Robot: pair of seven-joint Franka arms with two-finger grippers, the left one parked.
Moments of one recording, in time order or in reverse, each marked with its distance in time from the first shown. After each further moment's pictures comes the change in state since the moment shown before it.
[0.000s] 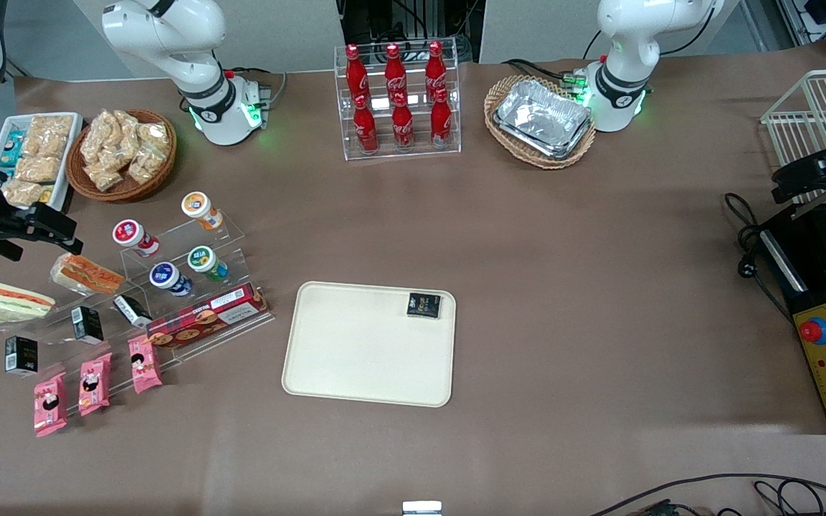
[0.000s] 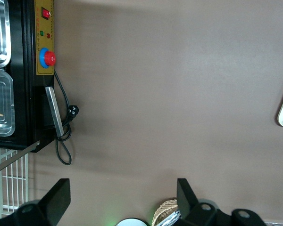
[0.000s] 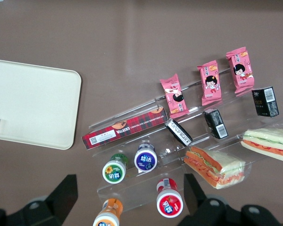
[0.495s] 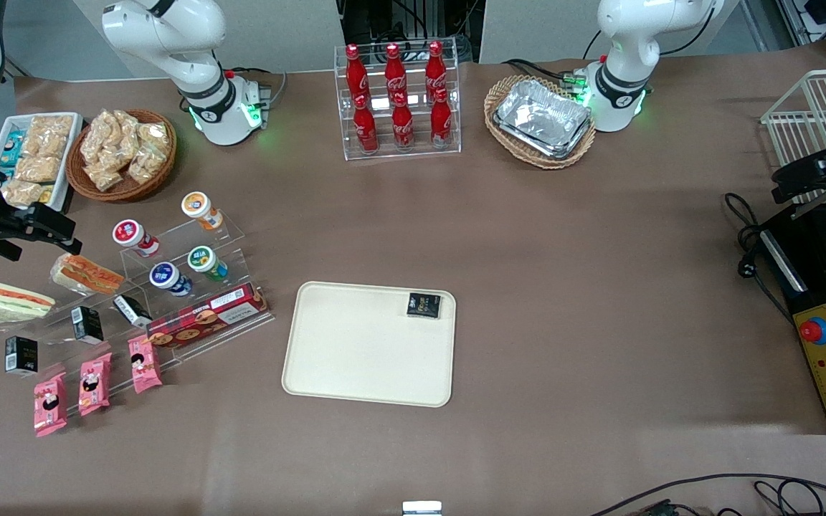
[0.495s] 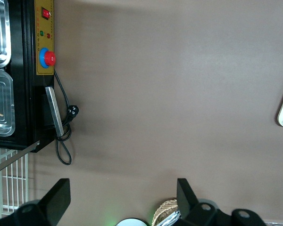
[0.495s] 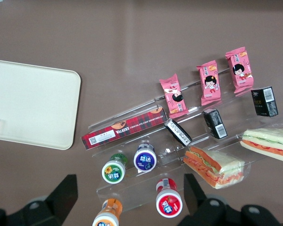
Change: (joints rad) arm -0.001 0.000 -0.001 0.000 0.000 0.000 -0.001
